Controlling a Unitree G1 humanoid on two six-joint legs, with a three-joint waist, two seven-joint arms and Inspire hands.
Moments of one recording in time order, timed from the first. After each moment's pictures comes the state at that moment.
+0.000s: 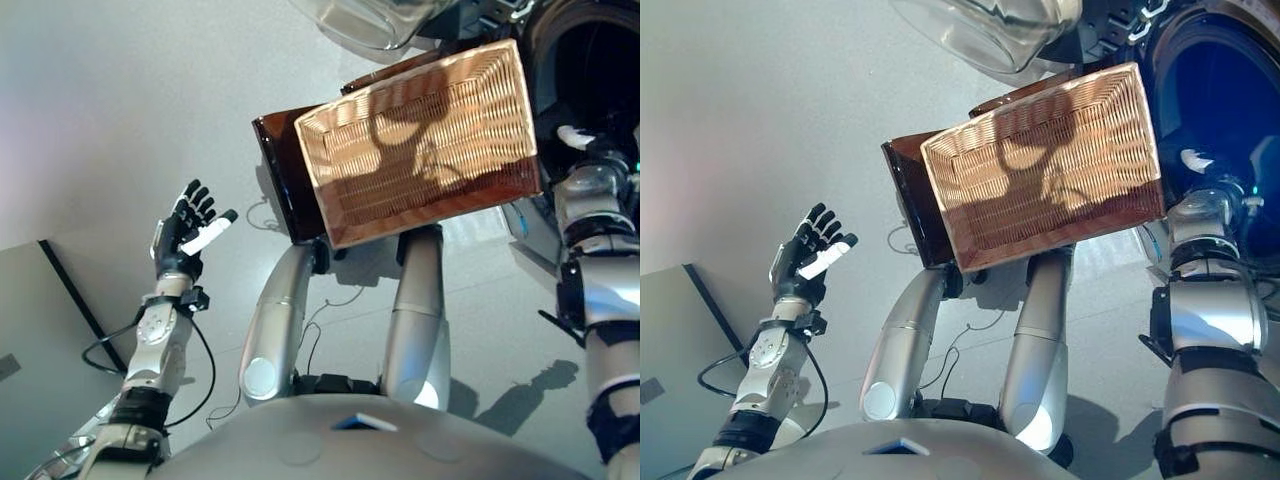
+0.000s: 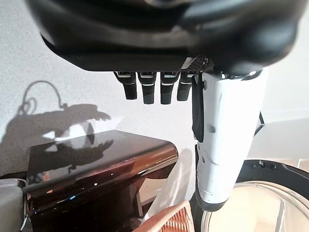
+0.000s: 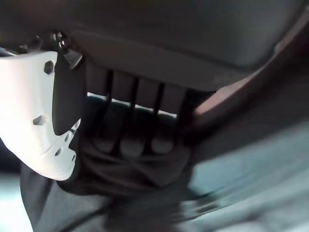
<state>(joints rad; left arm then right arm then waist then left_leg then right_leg) 0.16 0.36 -0.09 0.24 -0.58 -0.27 0.05 -0.91 -0.70 -0.03 1.37 0.24 -0.03 -0.55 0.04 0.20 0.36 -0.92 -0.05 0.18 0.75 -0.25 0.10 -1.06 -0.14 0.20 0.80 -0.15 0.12</state>
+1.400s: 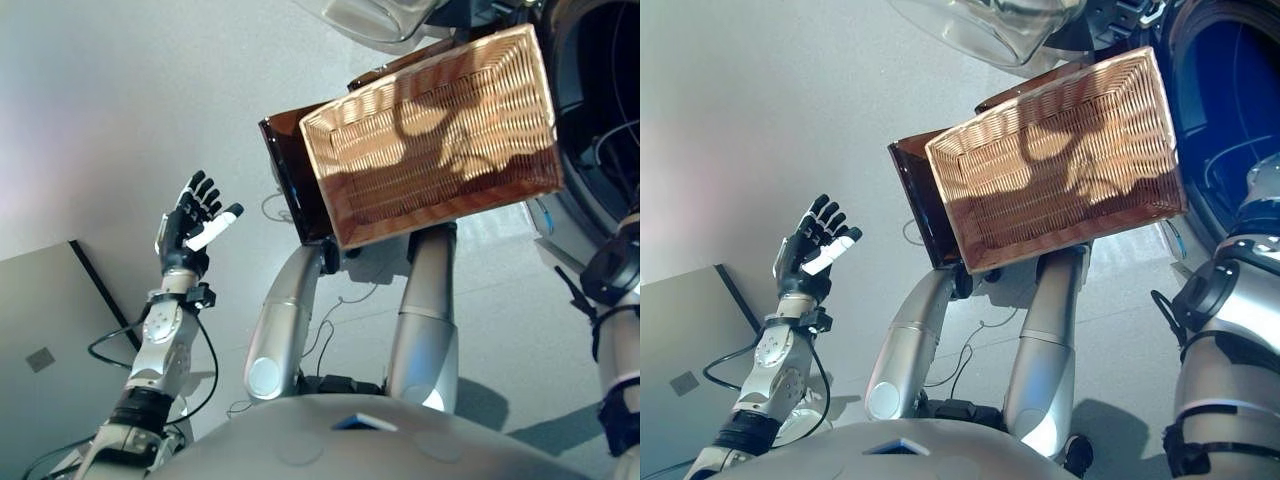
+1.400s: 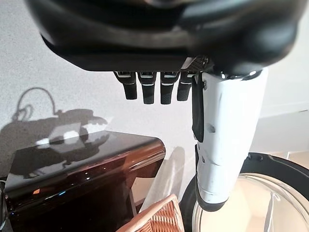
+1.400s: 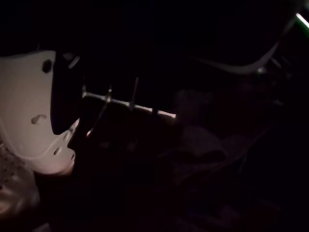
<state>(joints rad) 0.16 0.38 -0.17 0.20 -0.63 -0.31 0.09 -0.99 -0.77 -0.42 1.00 0.97 -0.56 -0.79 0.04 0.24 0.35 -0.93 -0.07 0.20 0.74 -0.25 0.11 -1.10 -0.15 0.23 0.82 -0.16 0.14</state>
